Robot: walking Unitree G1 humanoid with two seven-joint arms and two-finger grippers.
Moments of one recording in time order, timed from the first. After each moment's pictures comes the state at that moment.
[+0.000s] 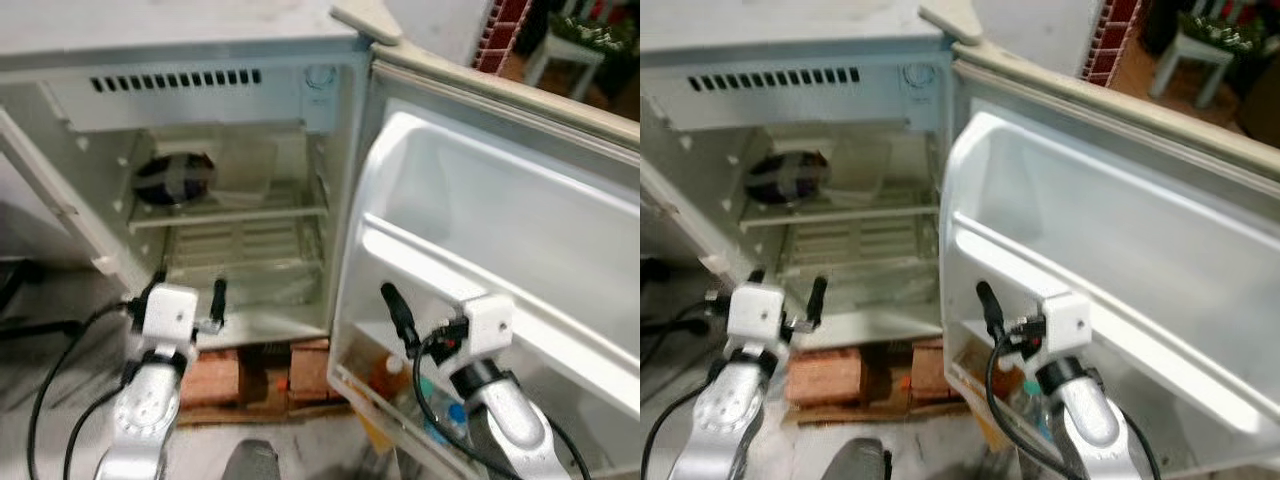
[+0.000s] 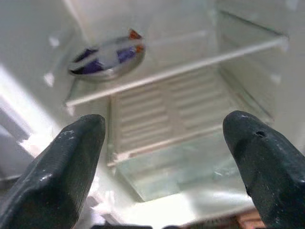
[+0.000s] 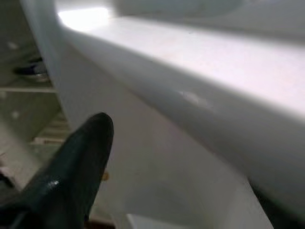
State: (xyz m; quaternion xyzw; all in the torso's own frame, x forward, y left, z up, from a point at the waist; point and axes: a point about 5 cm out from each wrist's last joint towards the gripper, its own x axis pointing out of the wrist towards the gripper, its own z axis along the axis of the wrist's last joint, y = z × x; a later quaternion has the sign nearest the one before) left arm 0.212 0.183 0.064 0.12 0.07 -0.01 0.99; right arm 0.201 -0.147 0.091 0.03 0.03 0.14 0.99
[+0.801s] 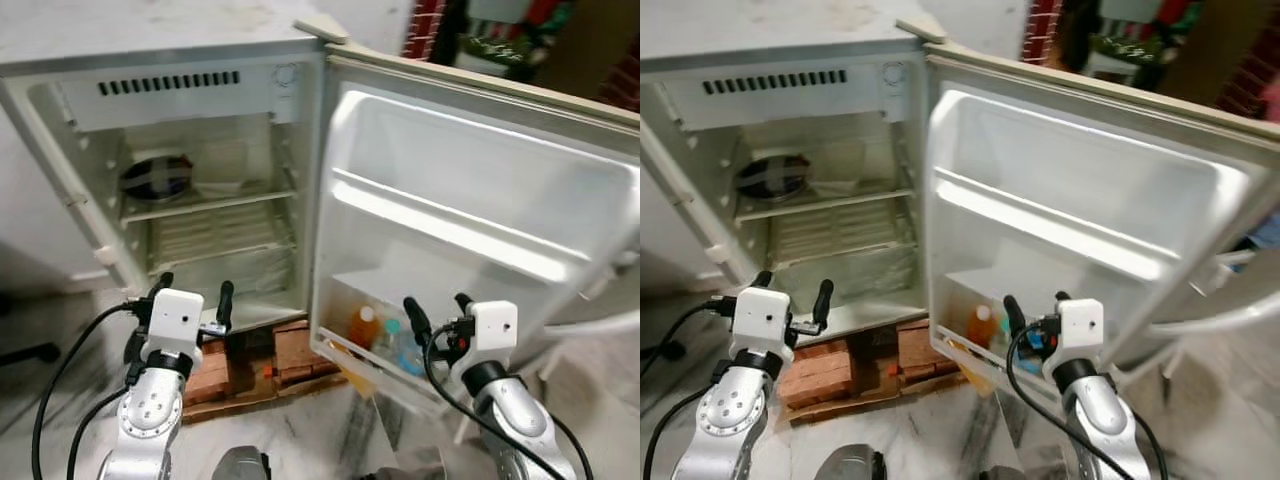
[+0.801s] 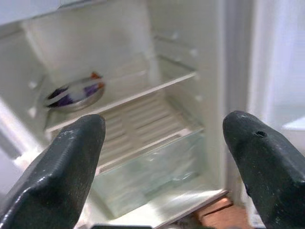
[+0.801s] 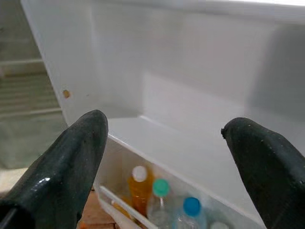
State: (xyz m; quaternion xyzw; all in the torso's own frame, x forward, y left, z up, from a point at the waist) left arm 0.222 0.173 0.079 0.12 0.04 -0.03 0.99; right arm 0.219 -0.179 0.064 0.03 0.09 0.07 0.99
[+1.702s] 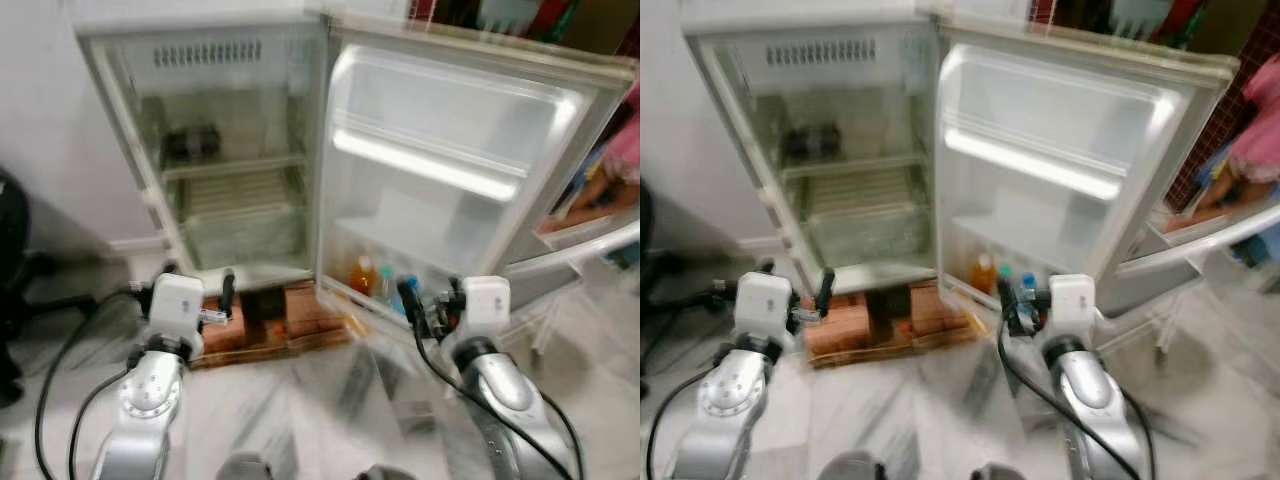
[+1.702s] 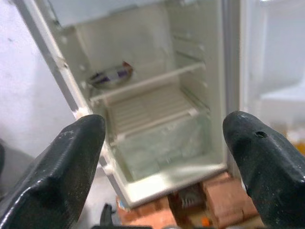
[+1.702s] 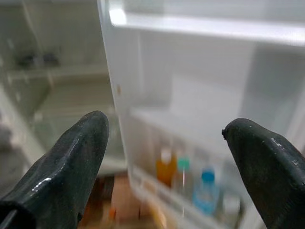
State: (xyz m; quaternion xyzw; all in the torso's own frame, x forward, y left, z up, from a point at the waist) left arm 0.241 0.180 0.088 0.12 0.02 -0.02 0.99; right arm 0.245 -0.158 0.100 0.04 0.04 0.06 1.00
